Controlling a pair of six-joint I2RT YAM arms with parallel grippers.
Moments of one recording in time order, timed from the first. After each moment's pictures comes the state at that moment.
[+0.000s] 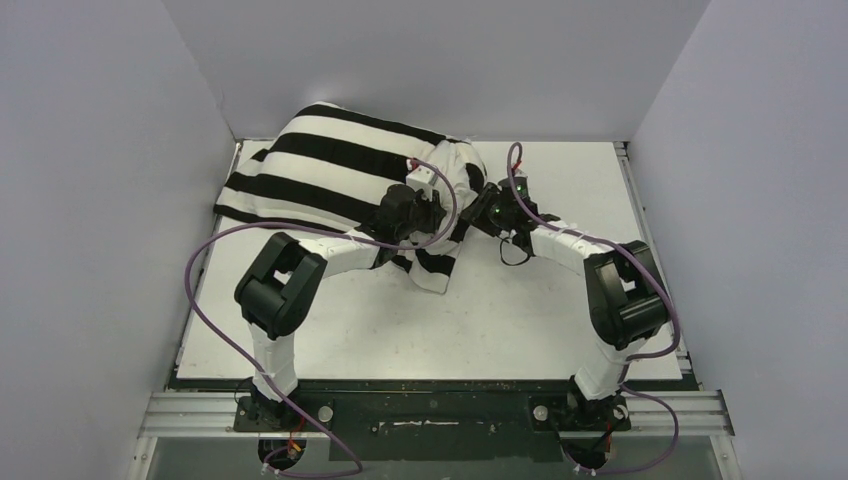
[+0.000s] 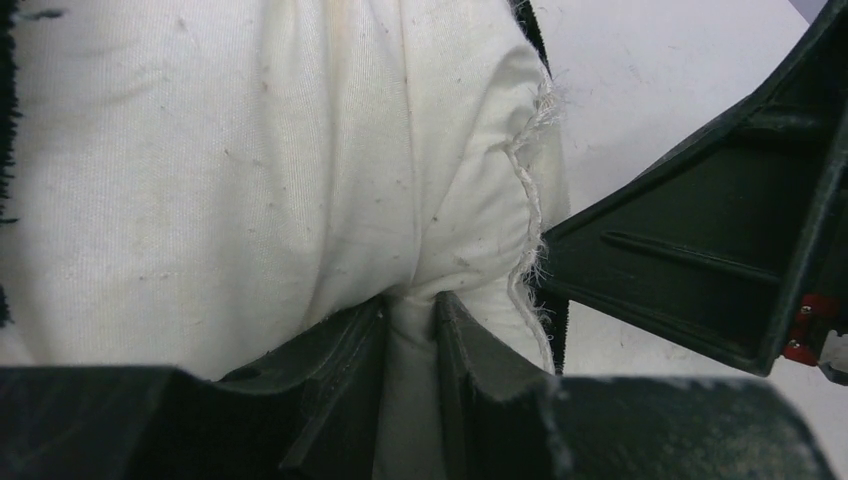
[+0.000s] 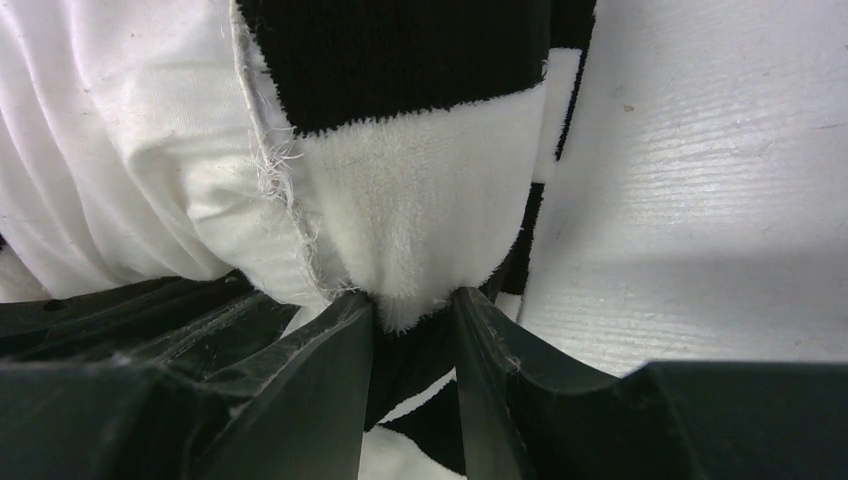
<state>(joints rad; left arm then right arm) -0.63 1.93 1.16 0.44 0.00 -0.25 0.38 1.75 1.06 0.07 -0.12 0.82</state>
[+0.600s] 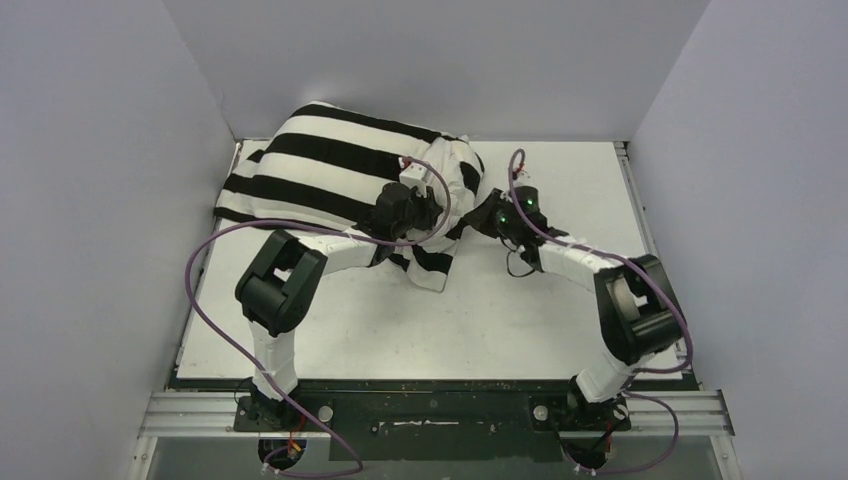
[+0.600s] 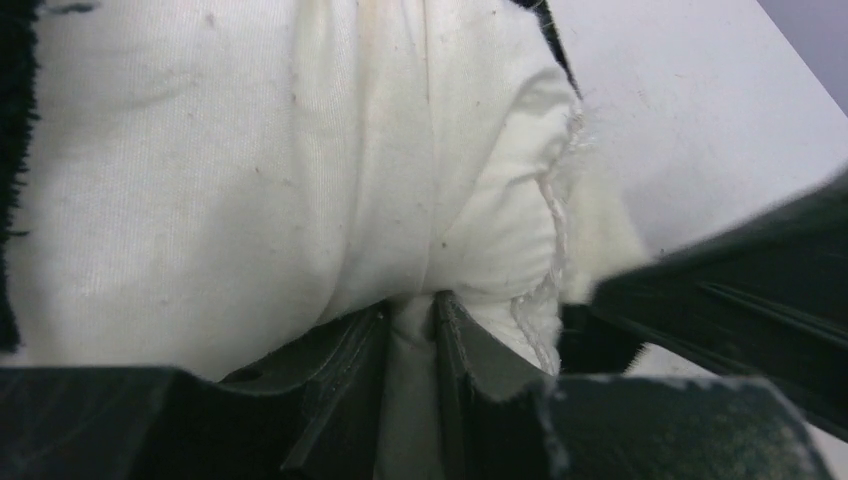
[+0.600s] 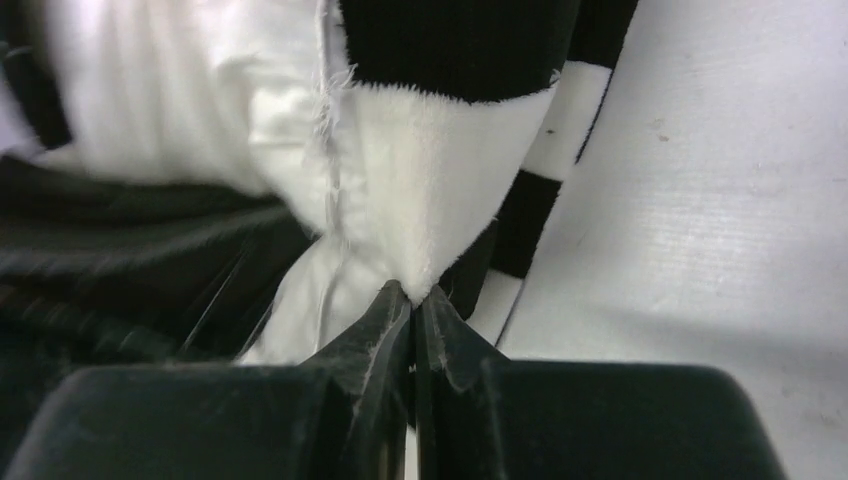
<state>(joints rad) -0.60 1.95 1.15 0.48 0.01 -0.31 0.39 1.73 1.03 0.15 -0.12 0.69</state>
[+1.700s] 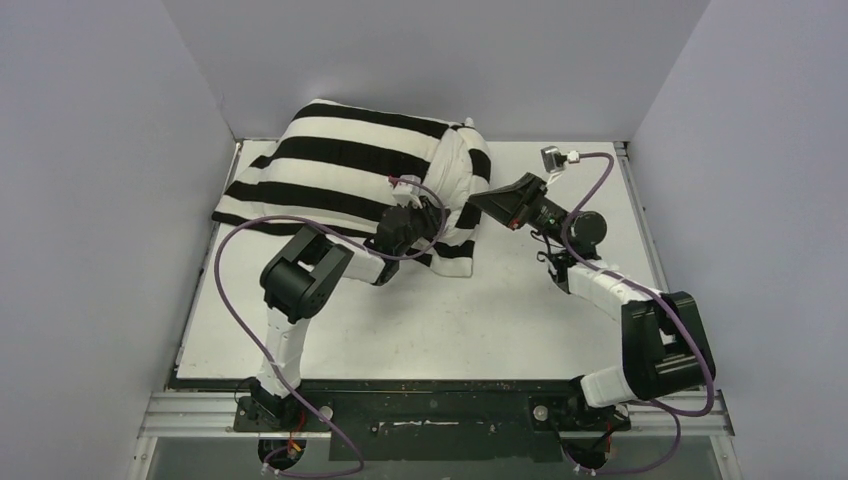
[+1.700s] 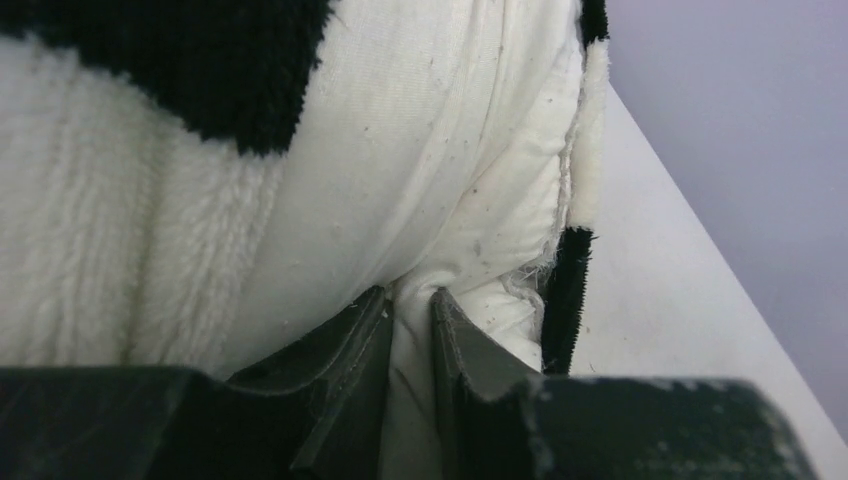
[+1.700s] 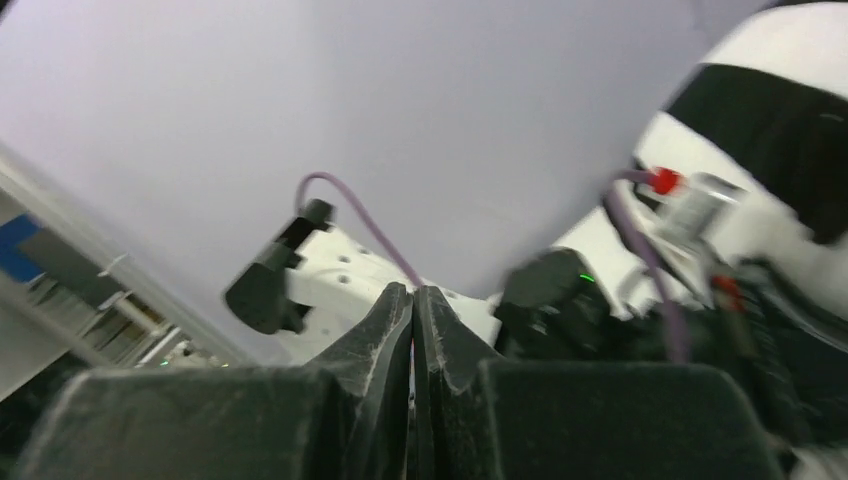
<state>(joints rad) -0.63 2.13 1.07 0.94 -0.06 -0.57 0.26 1.46 0.72 1.37 -0.85 1.31</state>
